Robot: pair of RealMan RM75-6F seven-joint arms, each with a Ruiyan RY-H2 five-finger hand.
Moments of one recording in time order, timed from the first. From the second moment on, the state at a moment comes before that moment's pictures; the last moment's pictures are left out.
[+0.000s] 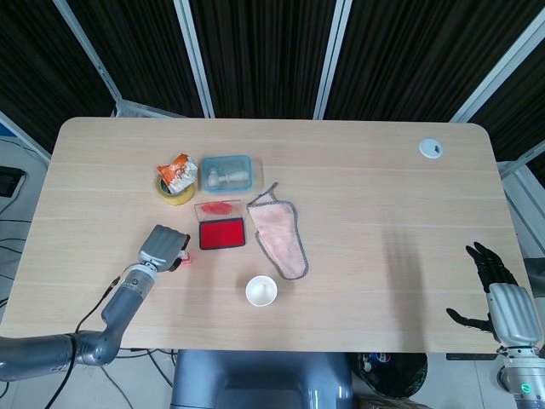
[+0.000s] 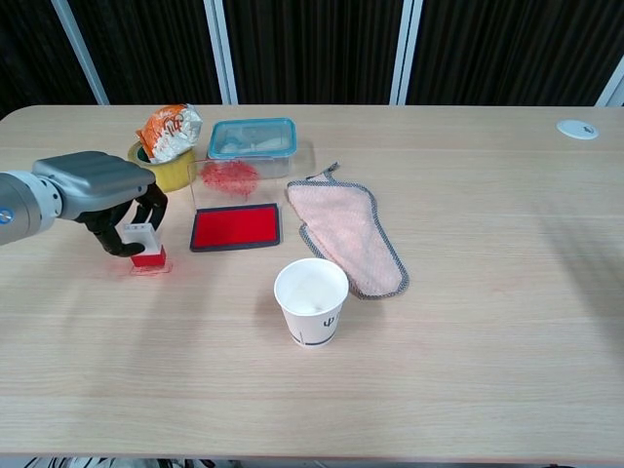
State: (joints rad) left arm -0.81 -1.55 0.00 -1.42 0.86 0.94 0.65; right arm 0.07 -1.09 0.06 -1.66 -1.49 1.45 0.17
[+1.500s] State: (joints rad) left arm -0.79 -1.57 -0.02 -1.42 0.80 0.97 0.75; right arm 0.07 -1.09 0.06 -1.66 -1.49 1.45 0.17
